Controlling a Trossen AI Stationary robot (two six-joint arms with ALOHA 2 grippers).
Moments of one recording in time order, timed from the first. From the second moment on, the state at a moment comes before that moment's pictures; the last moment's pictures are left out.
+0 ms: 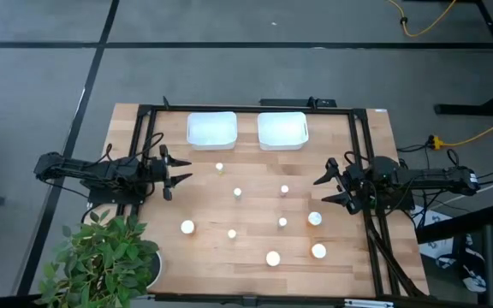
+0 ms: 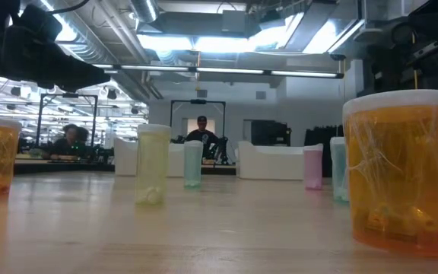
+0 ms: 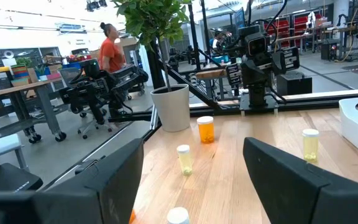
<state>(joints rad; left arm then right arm) -0.10 0.12 0.01 0.06 -0.33 0.06 -0.01 0.20 0.01 0.29 -0.33 0.20</state>
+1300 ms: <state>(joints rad) -0.10 0.12 0.01 0.06 -0.33 0.06 -0.02 0.22 0.07 0.60 0.27 0.65</state>
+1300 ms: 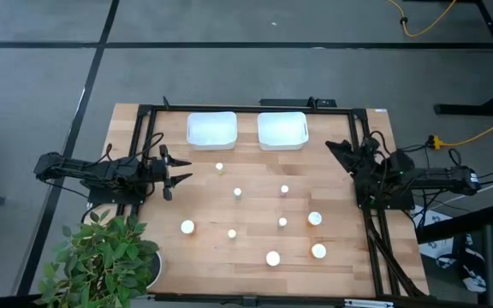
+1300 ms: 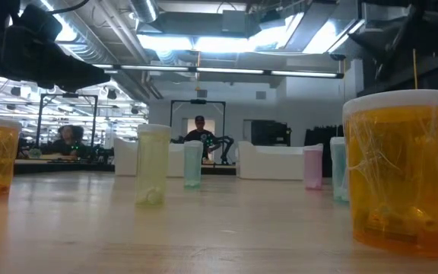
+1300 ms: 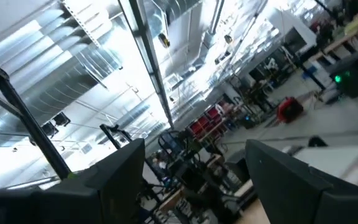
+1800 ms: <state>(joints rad) -0.10 0.12 0.01 0.06 -0.33 0.05 -0.02 0.54 0.57 -0.14 0.29 0.66</state>
